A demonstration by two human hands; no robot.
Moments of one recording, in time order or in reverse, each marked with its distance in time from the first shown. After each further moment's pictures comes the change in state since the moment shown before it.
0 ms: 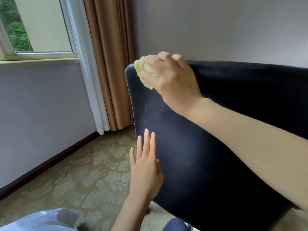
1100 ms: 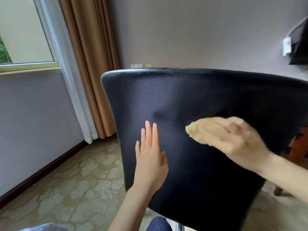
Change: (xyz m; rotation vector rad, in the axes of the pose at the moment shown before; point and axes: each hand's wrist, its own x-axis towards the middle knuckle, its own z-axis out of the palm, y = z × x) left_hand 0.010 0.064 -0.004 -0.206 -0.030 0.108; right_hand -0.187 0.053 -0.116 0.115 -0.255 -0.004
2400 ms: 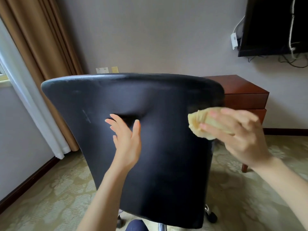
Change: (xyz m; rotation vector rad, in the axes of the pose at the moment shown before) left_hand 0.044 0.086 0.015 -0.469 -0.025 -0.222; right_hand -0.093 0.052 -0.059 -0.162 0.139 0.207
